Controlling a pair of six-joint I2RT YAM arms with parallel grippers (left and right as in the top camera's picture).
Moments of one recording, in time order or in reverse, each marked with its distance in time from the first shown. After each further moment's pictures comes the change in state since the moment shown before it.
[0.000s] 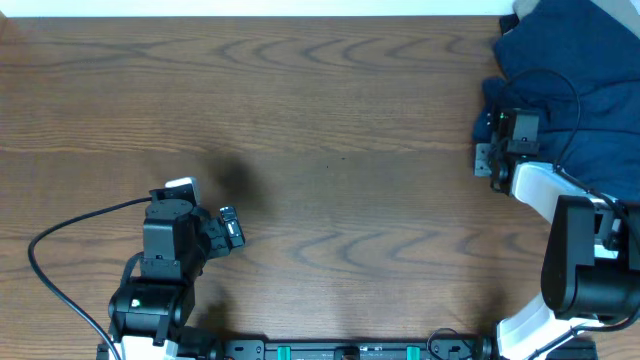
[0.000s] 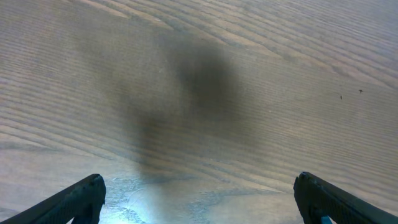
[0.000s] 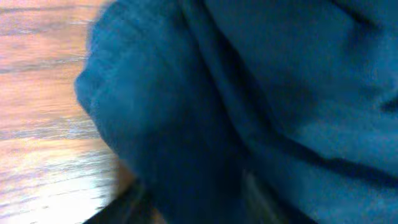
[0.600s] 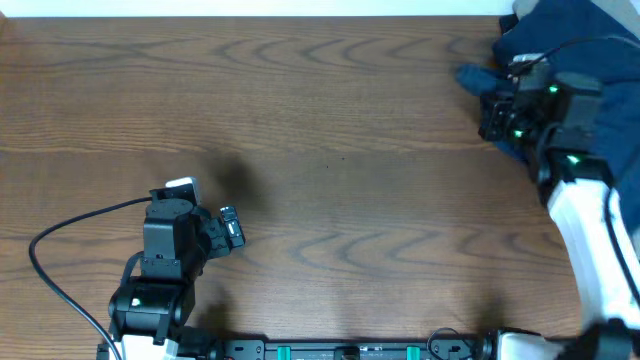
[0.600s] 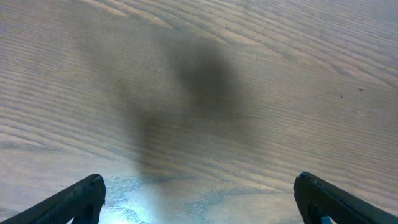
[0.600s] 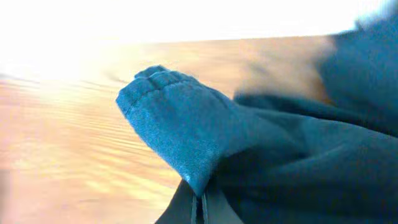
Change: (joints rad) left arm 0.000 0.005 0.000 0.000 0.003 0.000; right arm -0.005 -0.430 0.131 -0.140 -0.620 0.093
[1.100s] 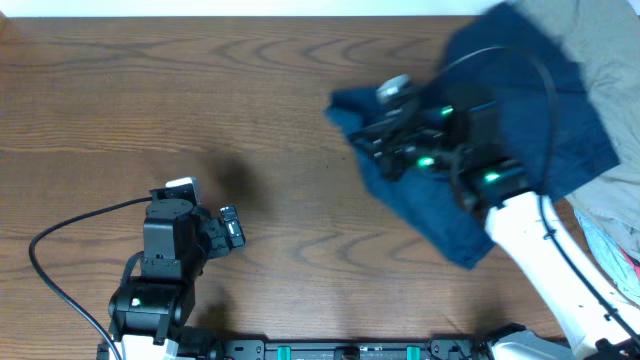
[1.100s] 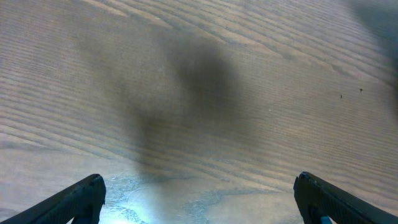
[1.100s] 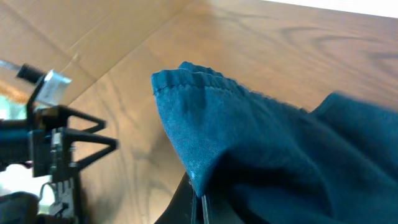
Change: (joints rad) left arm 0.000 0.000 0.000 0.000 0.000 0.000; right arm 0.494 -0.015 0.000 0.047 -0.290 0.095
